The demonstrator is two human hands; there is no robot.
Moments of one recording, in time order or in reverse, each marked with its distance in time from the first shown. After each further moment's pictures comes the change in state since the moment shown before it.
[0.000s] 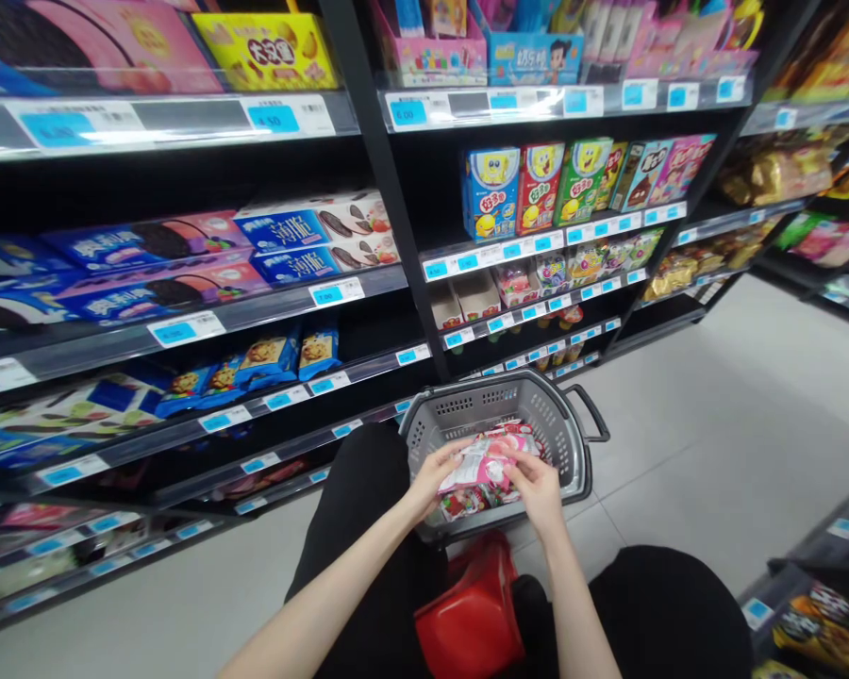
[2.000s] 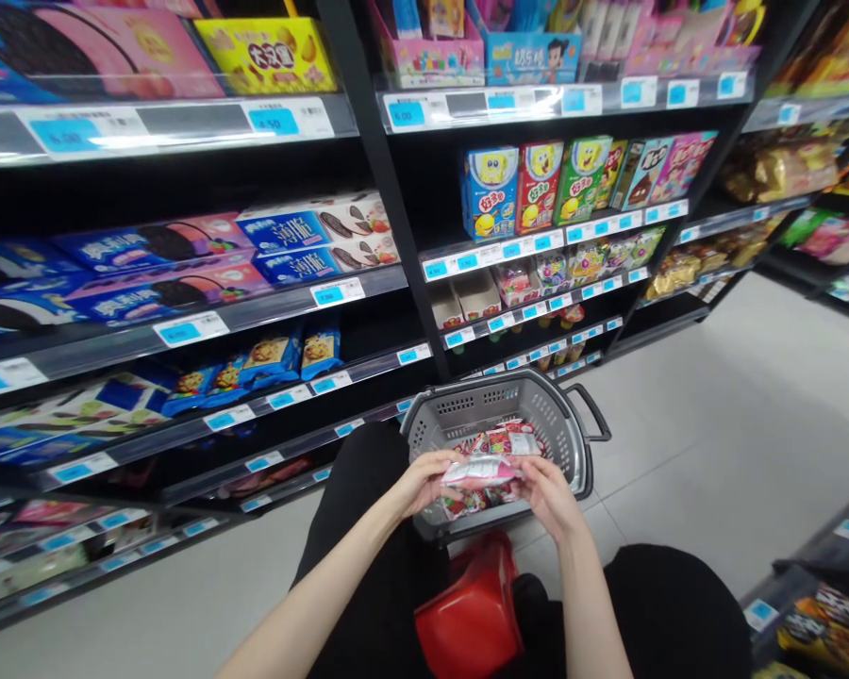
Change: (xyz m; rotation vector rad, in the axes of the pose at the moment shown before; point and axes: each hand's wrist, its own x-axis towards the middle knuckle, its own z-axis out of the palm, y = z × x) left_hand -0.009 0.019 -0.017 -0.176 -0.226 -0.163; right_hand -0.006 -0.017 -0.020 0.245 -0.104 0.310
